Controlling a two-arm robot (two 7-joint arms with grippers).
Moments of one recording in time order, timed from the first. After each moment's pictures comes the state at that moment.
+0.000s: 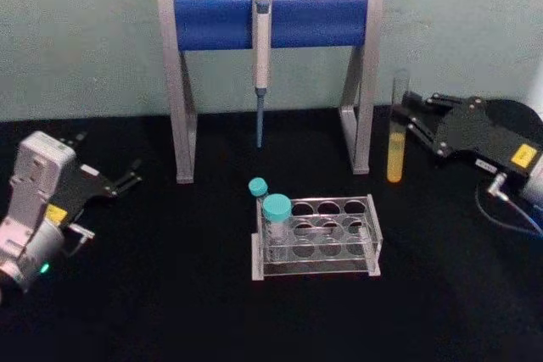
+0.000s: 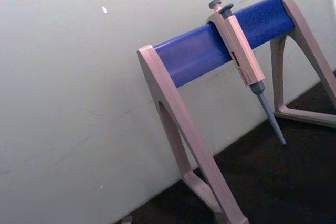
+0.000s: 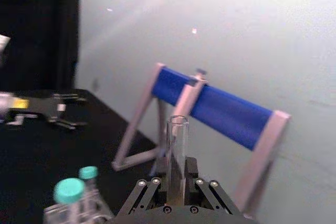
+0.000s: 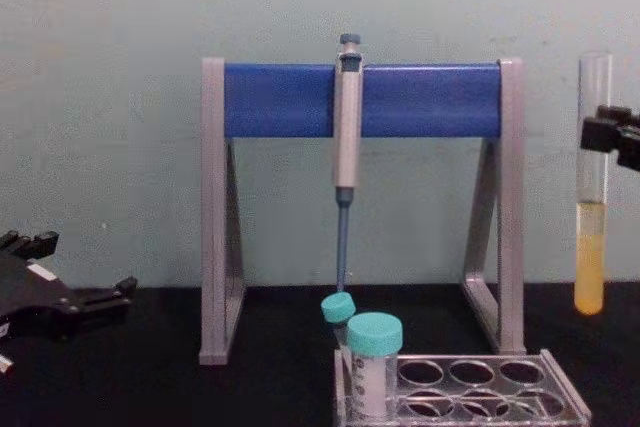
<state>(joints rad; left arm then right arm) -0.20 0.60 0.45 -1.41 -0.25 -0.12 0.03 0.22 0.68 -0.30 -1.59 0.54 -0.13 0.59</state>
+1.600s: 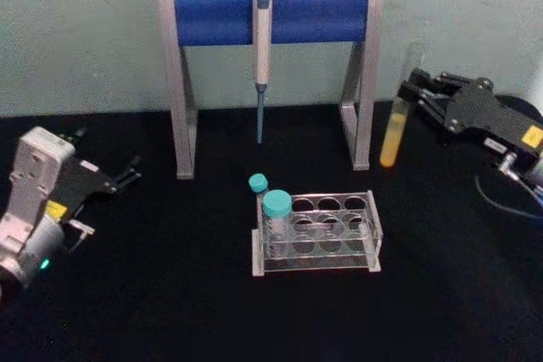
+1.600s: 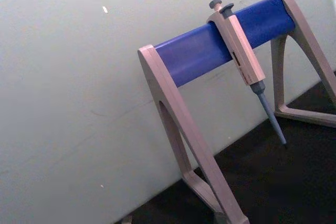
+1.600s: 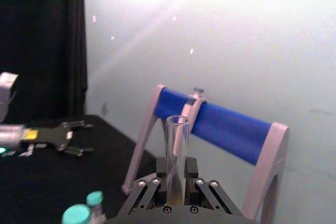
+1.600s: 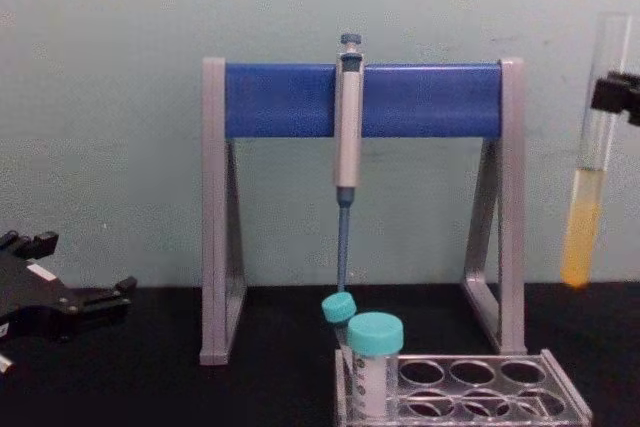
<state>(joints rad) -0.20 0.60 0.45 -1.41 -0.25 -0.12 0.03 0.26 0.67 -0.30 -1.54 0.68 -0.13 0.67</state>
